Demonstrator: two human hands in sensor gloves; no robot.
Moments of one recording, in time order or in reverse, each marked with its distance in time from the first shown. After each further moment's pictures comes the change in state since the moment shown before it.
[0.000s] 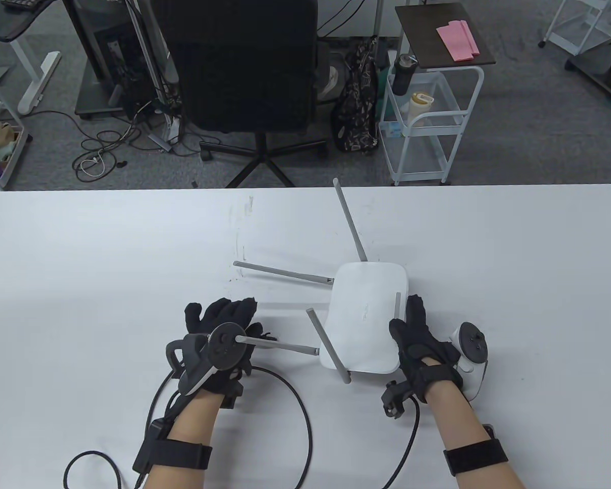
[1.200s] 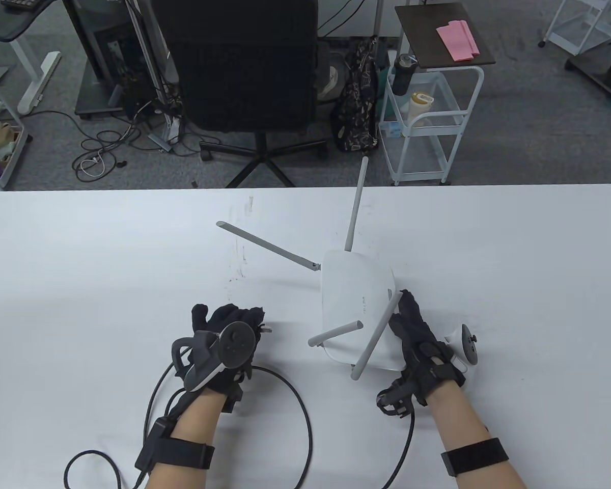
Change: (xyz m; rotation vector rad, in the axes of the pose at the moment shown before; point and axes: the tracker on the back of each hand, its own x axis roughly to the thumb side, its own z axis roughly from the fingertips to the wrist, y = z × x) left_hand 0.007 -0.007 -0.003 -0.093 -0.035 -0.056; right_hand -0.004 0.010 -0.004 0.138 -0.062 -0.362
